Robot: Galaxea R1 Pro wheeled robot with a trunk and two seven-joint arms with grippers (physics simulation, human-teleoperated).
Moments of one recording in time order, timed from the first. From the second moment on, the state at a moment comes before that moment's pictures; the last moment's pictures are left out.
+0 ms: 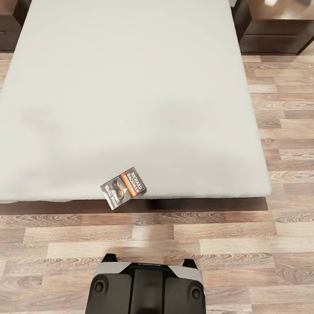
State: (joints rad) left arm -1.05 0.70 0.01 -1.06 -0.12 0.45 0.39; right arm 0.19 -0.05 -0.20 -0.04 0.25 -0.14 0.03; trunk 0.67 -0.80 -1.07
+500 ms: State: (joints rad) left arm -1.06 0.83 0.01 -0.56 -0.12 0.12 0.32; right arm 0.19 -0.06 -0.20 -0.05 0.25 -0.14 0.03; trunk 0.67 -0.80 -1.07
